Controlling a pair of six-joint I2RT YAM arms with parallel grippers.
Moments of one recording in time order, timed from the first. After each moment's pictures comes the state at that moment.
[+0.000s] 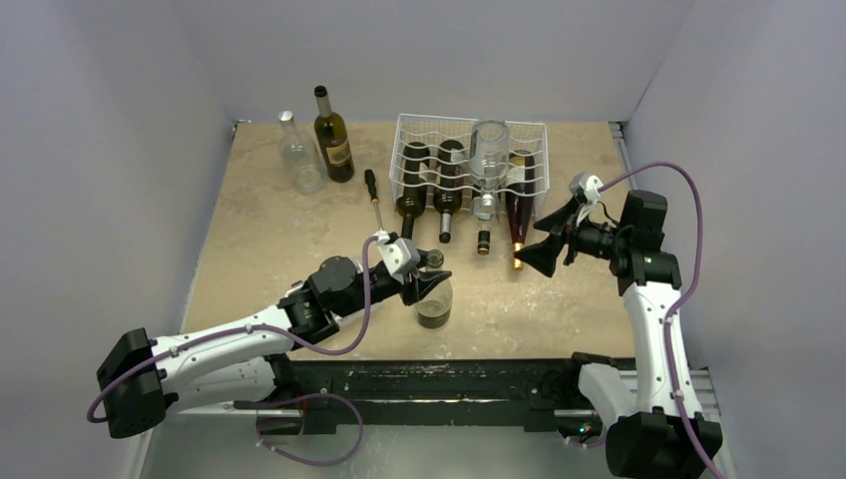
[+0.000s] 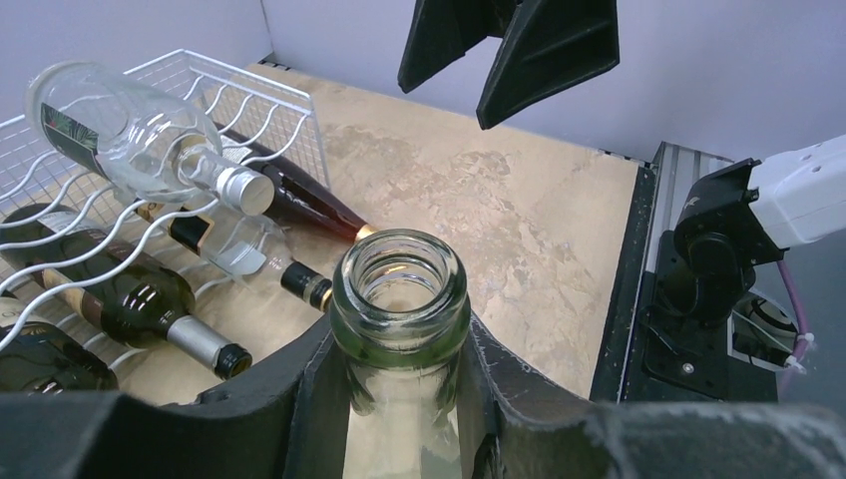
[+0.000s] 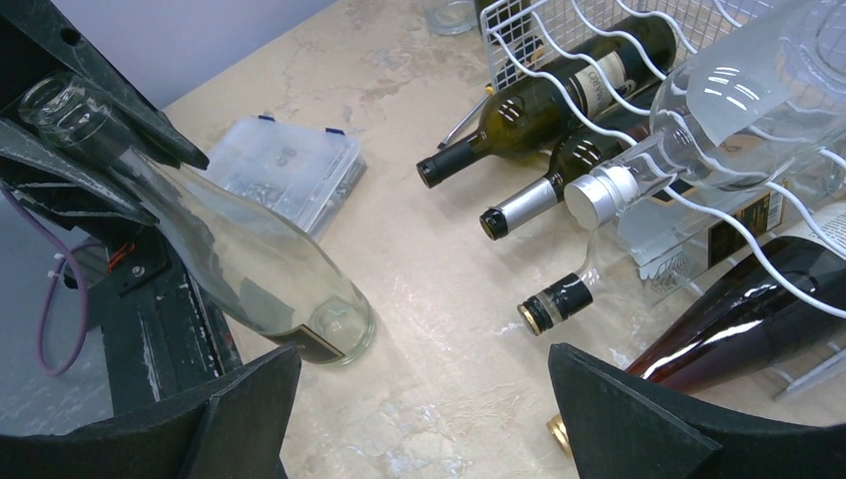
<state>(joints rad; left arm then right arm) -1.02 0.99 0.57 0.47 0.09 -0.01 -0.15 0.92 0.89 -0.60 -1.11 -0.33</state>
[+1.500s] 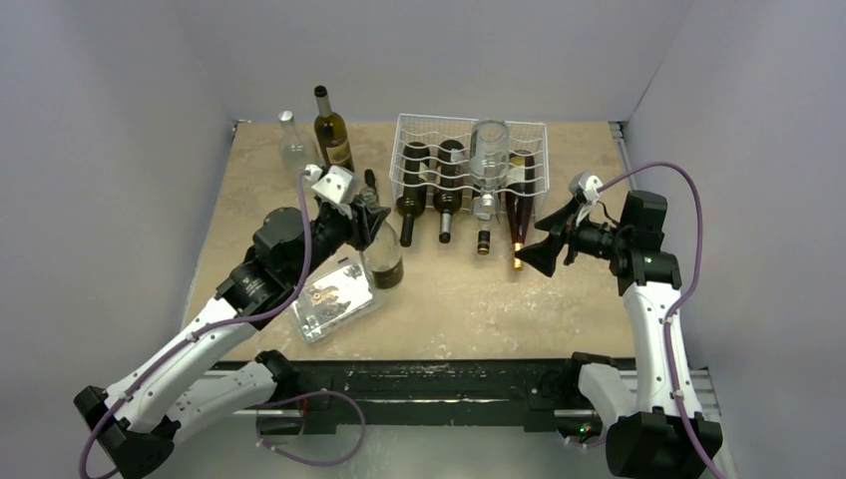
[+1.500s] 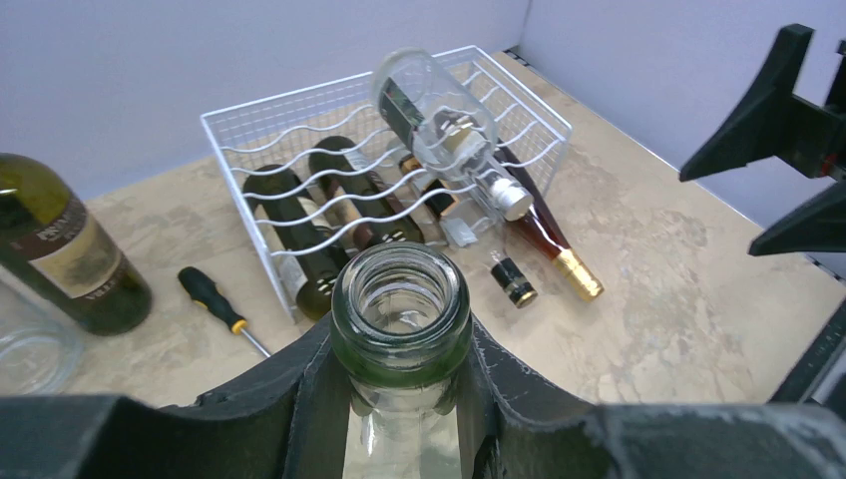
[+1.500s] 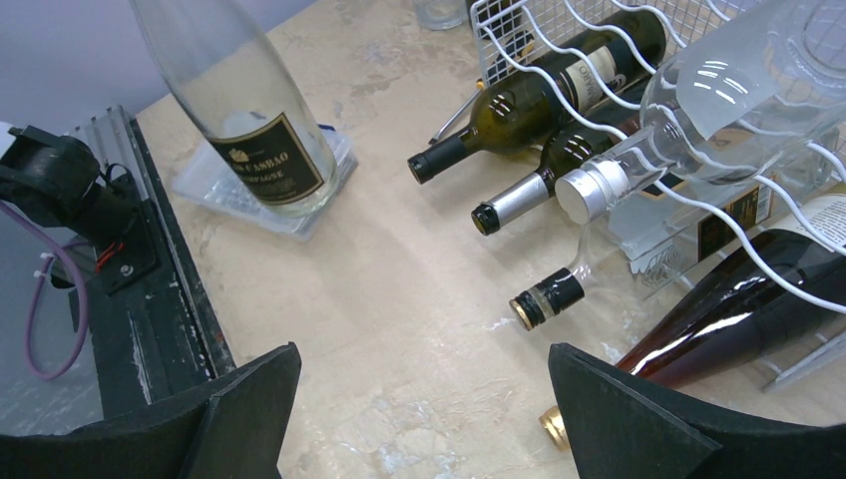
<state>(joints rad) -0.73 0.86 0.91 -0.10 -0.06 -0.10 -0.15 0.92 0.89 -0.60 -1.09 -0.34</state>
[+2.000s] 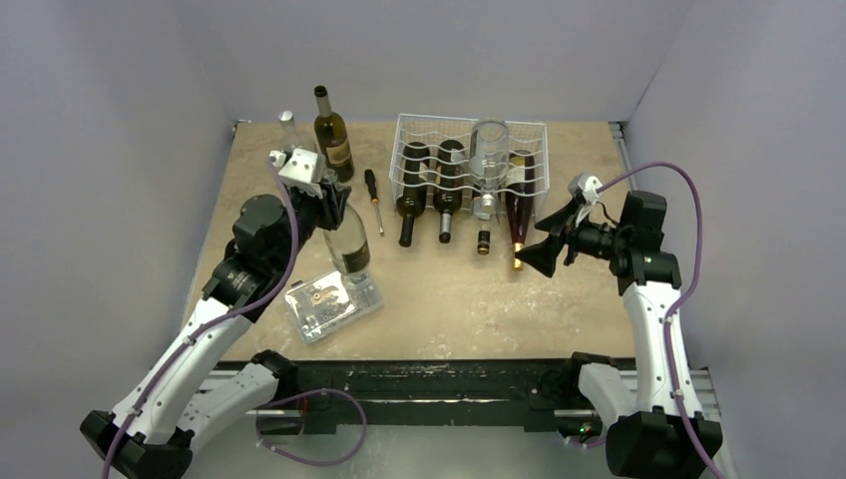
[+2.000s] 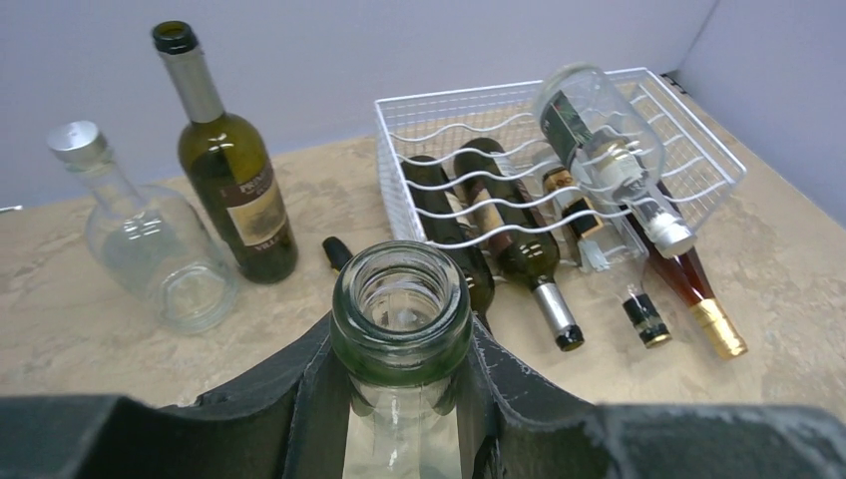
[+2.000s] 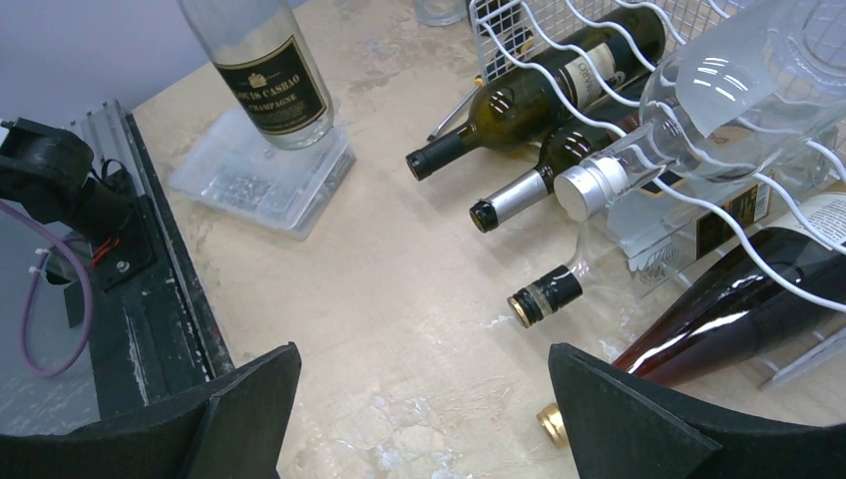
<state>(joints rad) -0.51 0.84 0.93 -0.15 -0.13 -0.07 -0.15 0.92 0.89 -0.61 -1.09 -0.36</state>
